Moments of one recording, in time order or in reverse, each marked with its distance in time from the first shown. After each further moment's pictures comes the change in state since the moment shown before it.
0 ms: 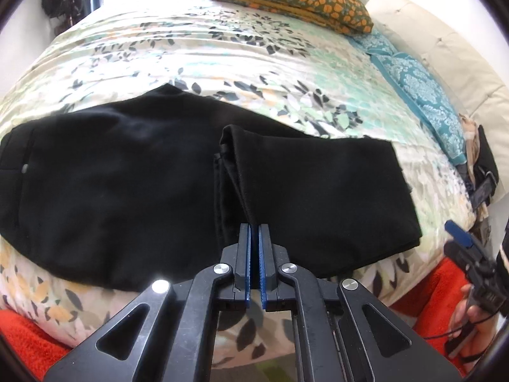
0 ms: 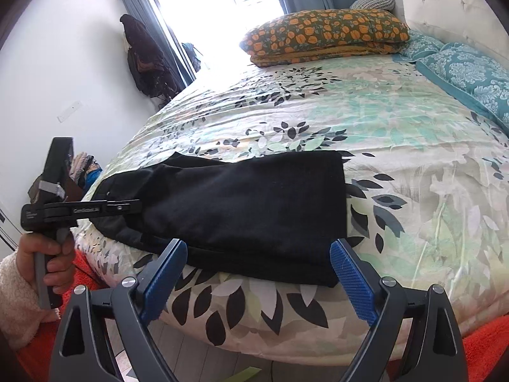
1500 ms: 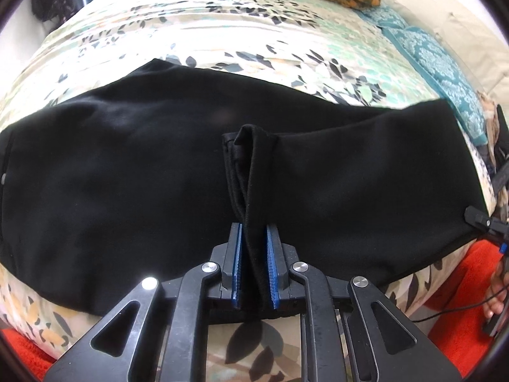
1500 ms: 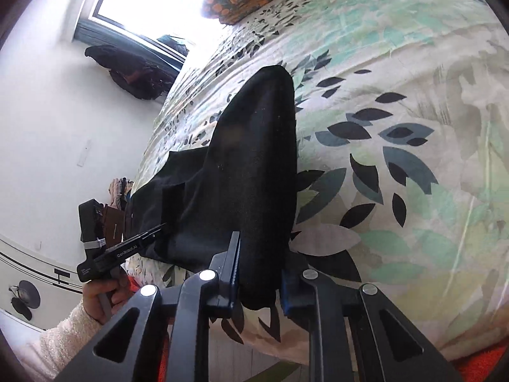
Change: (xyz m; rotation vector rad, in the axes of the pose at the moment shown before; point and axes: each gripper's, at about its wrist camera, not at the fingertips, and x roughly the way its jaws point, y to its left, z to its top) left arm 0.049 -0.015 0.004 0.081 0.077 0.058; right arm 0.047 -0.076 0.005 0.337 0.199 0.326
